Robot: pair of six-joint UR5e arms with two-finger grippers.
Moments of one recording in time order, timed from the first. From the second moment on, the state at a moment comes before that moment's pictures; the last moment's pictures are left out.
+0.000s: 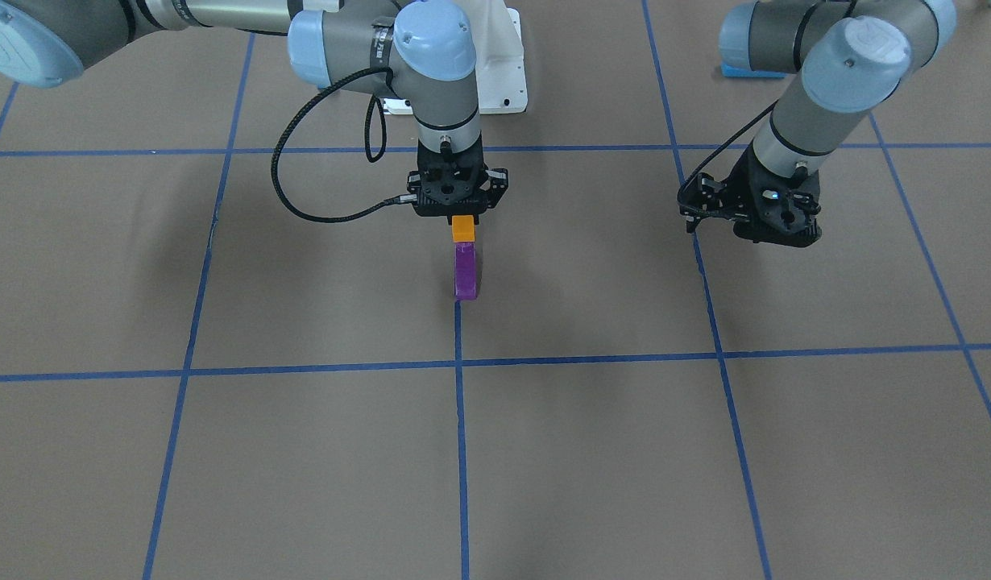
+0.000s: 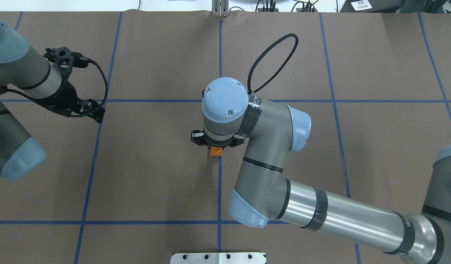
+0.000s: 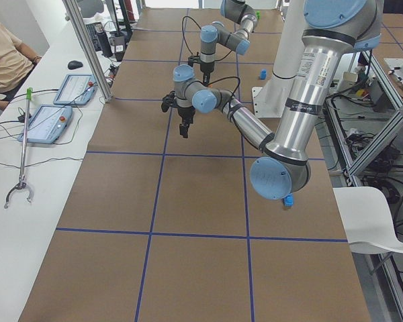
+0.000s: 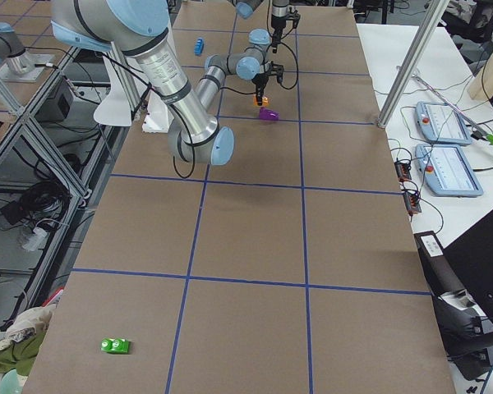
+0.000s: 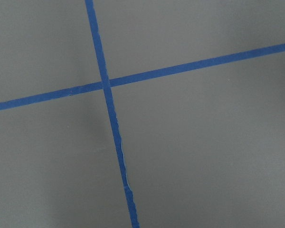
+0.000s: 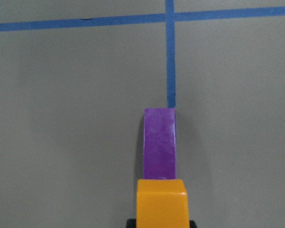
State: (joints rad) left arm -0.86 -1.86 -1.92 -1.54 -2.14 -0.69; right arm 0.46 -0.74 1.60 -1.61 1.85 1.27
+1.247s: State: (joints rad) left arm -0.86 -1.87 -1.92 -1.54 -2.14 -0.72; right arm 0.46 -0.74 1.54 -1.61 1.85 1.20
